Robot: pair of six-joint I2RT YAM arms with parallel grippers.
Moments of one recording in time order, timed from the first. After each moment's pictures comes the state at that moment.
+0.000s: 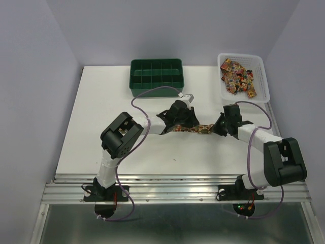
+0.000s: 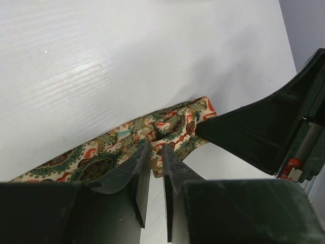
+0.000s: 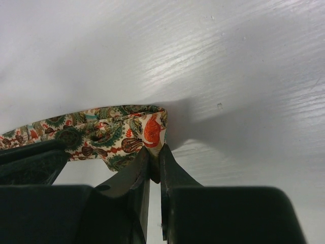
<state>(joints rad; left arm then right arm) -0.83 2.04 1.22 0.32 0.17 -0.67 0.19 1.42 0.67 -0.15 -0.03 0.75</state>
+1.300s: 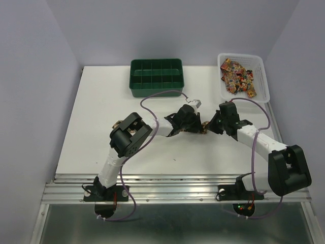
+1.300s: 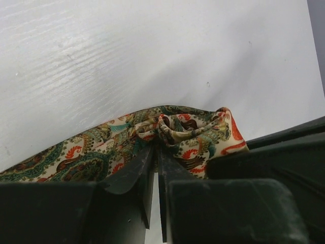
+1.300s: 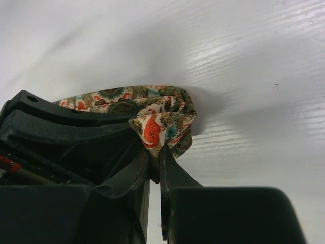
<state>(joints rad) -0.89 2.15 1.31 0.29 0.17 -0.66 0.29 1.33 0.72 -0.23 -0.05 0.79</state>
